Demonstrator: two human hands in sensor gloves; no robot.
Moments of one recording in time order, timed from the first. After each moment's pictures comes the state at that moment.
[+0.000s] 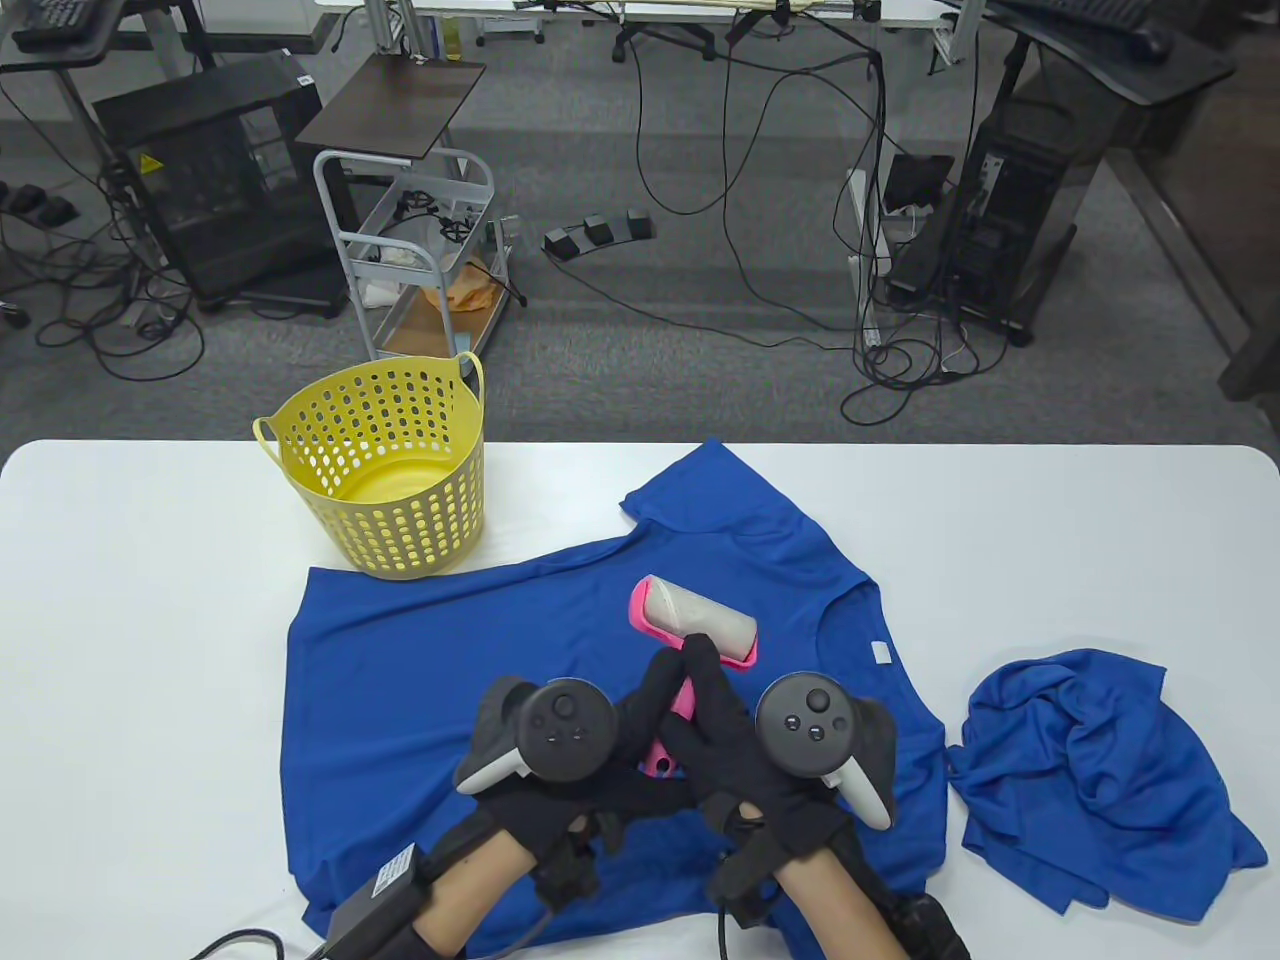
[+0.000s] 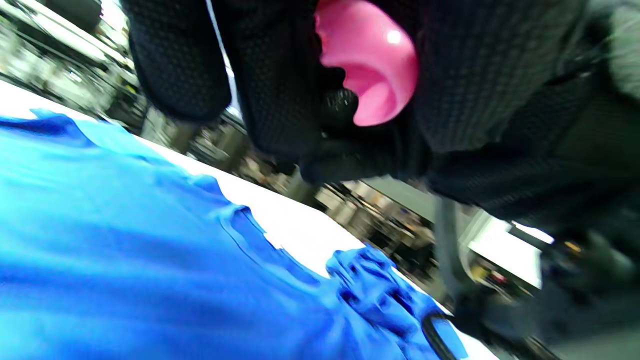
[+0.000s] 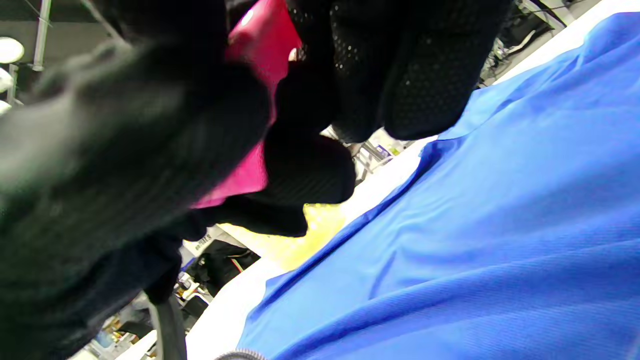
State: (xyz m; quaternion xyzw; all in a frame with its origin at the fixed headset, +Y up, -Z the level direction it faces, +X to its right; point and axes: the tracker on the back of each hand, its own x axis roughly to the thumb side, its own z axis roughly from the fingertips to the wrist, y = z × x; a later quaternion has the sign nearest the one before) left_hand -0.099 -0.656 -0.320 -0.07 -0.37 0.28 0.88; right_hand 0.089 -0.653 -0.307 0.16 0.01 0.90 0.41
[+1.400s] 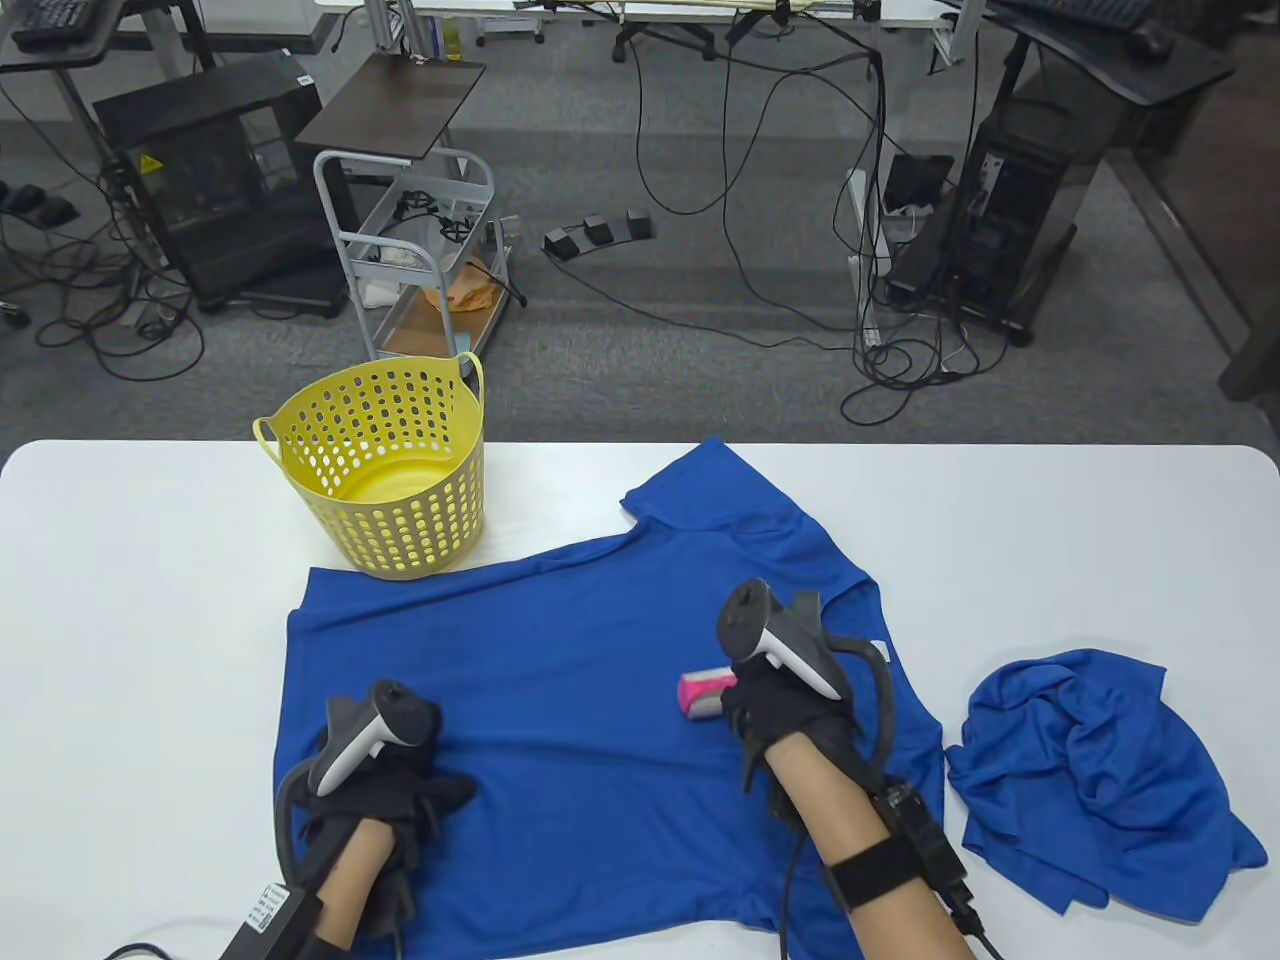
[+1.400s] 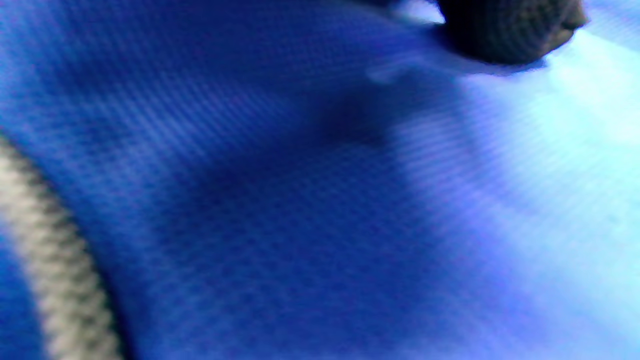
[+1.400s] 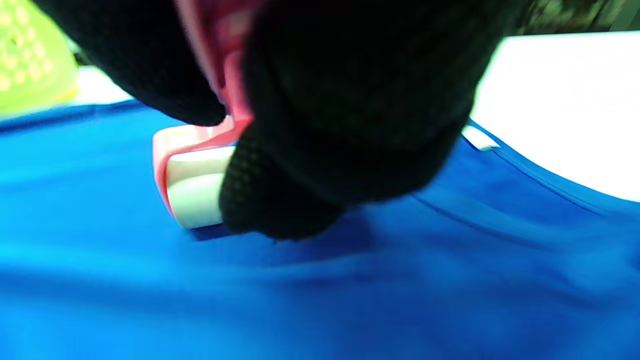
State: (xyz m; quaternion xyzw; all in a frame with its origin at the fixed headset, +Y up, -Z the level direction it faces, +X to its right) left_hand -0.269 -0.782 -0.355 -0.34 0.13 0.11 0.92; right_hand 0.108 -0.674 -0.376 -0.04 0.22 0.97 0.03
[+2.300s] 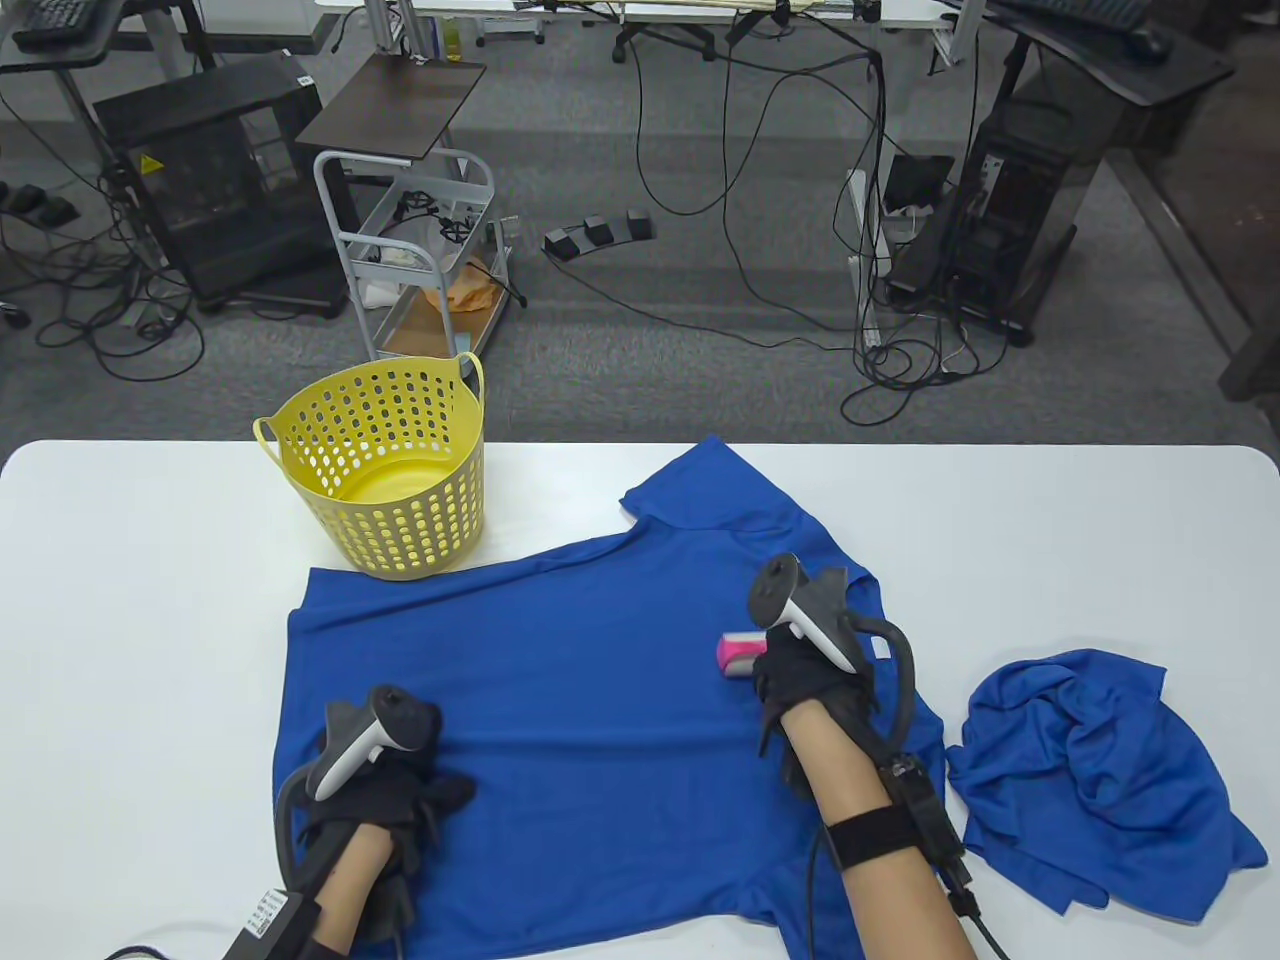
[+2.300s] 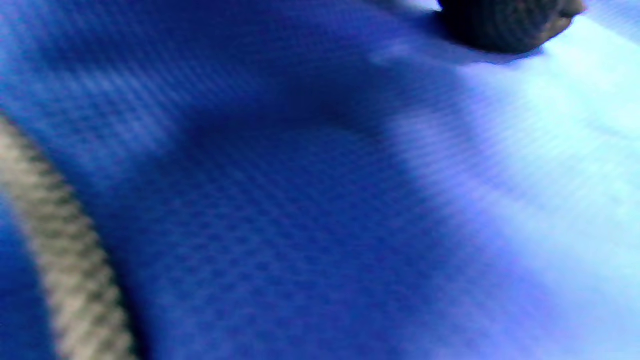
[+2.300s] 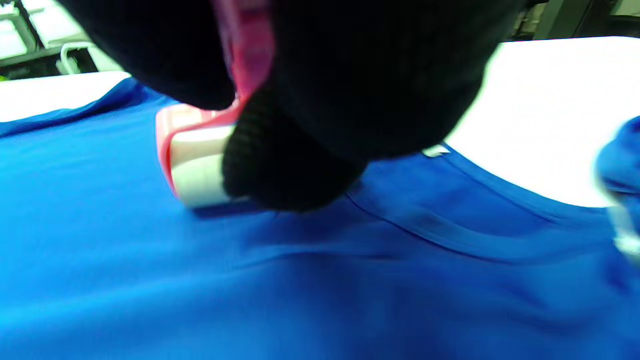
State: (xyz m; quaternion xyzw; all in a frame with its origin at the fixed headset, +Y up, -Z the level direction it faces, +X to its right) left_hand -0.270 -0.784 -0.352 -0.35 0.13 0.12 0.92; right_hand 0.132 -0.677 -0.404 -0.11 0.19 0.97 0.03
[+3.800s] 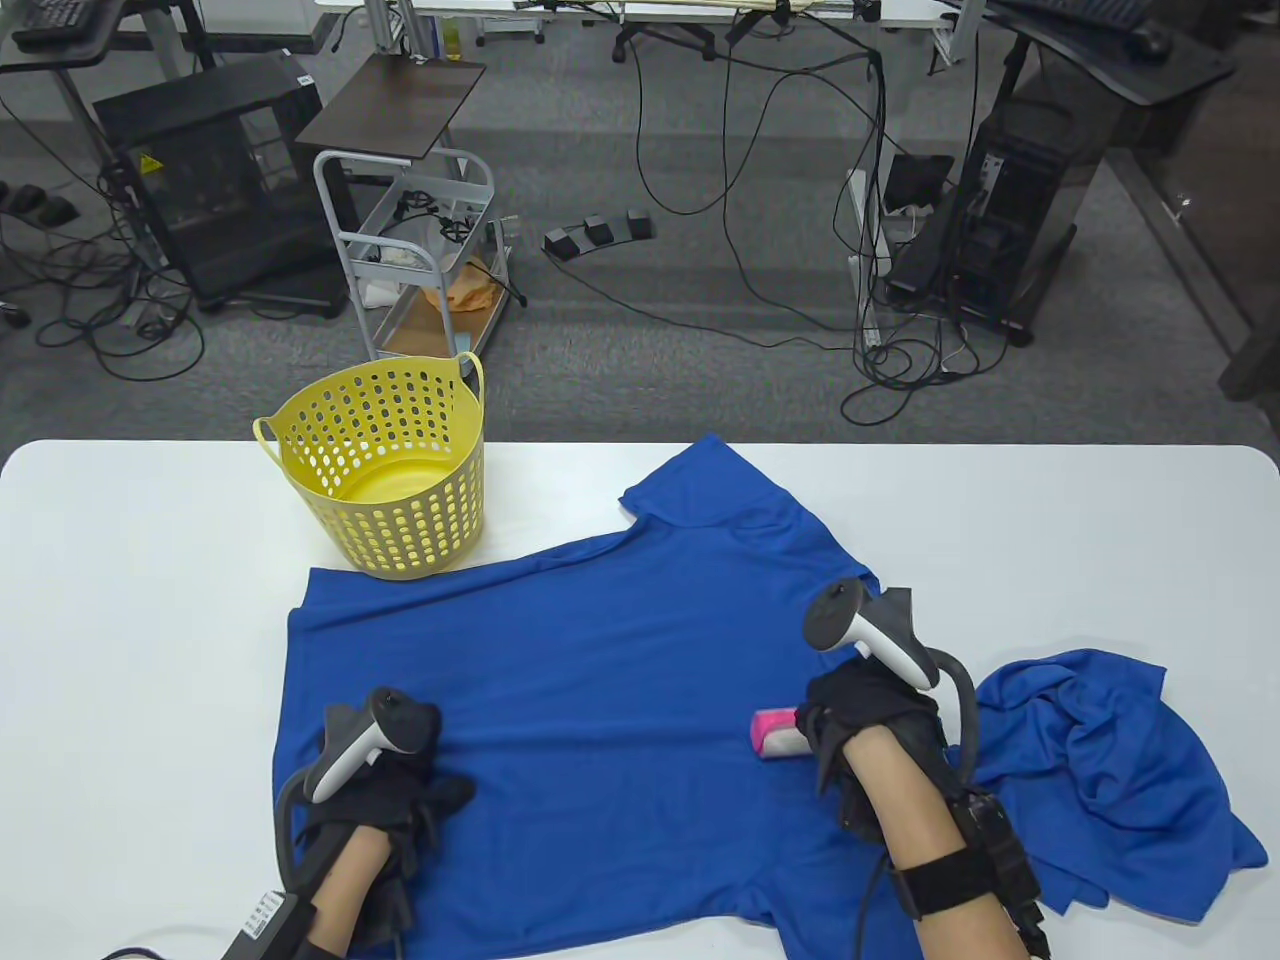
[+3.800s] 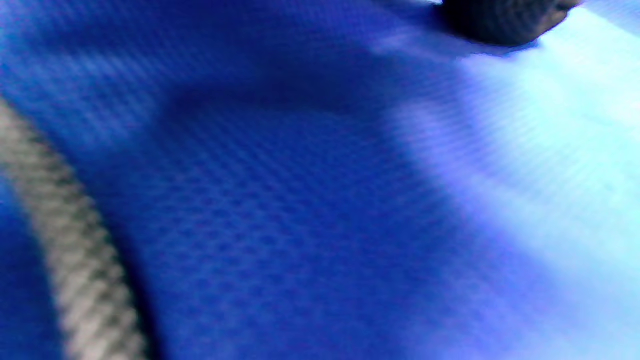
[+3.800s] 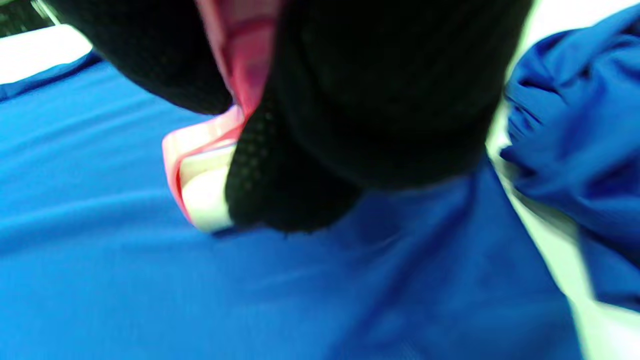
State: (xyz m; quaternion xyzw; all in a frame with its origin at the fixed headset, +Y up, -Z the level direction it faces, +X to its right) left_hand -0.270 -0.787 -0.350 -0.35 0.12 0.12 0.92; right_hand 0.175 -0.674 -0.378 -0.11 0.31 0.94 0.09
